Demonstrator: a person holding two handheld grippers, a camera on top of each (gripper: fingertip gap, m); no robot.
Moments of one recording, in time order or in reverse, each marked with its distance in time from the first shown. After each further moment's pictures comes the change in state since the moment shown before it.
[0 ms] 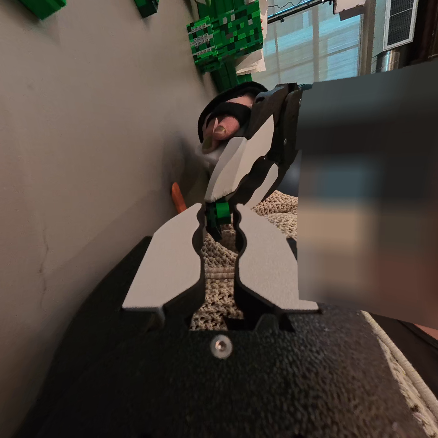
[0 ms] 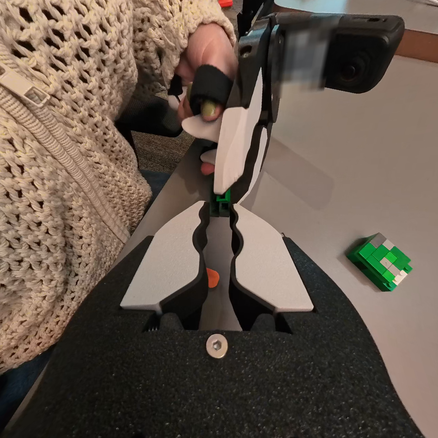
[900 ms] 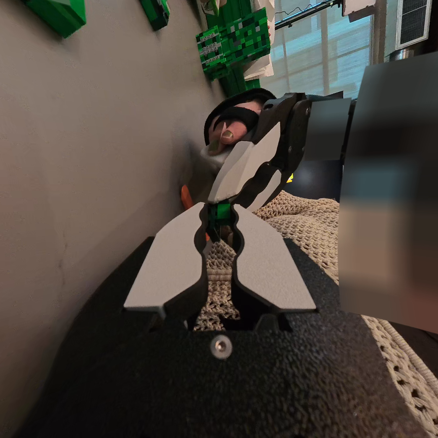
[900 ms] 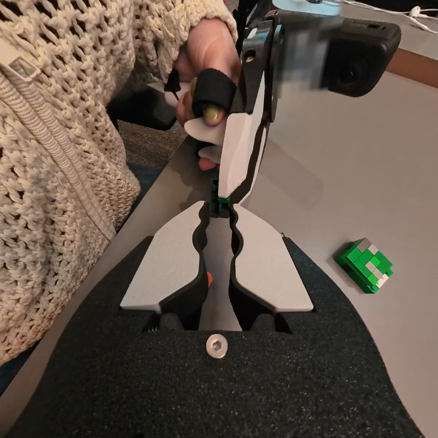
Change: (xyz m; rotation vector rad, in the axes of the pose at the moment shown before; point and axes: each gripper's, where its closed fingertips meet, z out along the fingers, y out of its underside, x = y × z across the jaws) left arm -0.007 -0.002 -0.002 0.024 -0.041 0.033; right arm 0.002 0.002 0.003 -0.011 0.053 -0.082
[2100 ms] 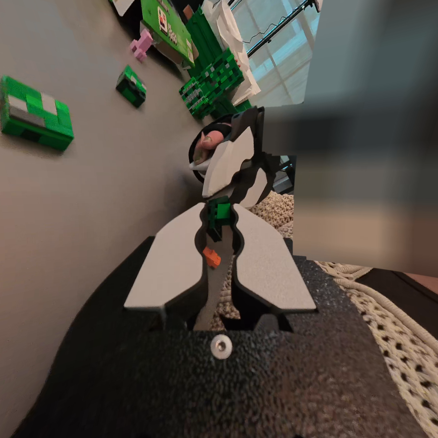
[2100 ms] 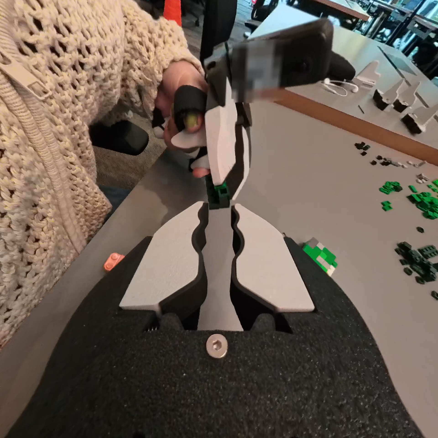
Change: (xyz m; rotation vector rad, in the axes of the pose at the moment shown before) left arm 0.020 -0.025 -0.003 0.104 -0.013 0.302; right arm 0.021 -0.010 -0.021 0.162 0.167 -0.055
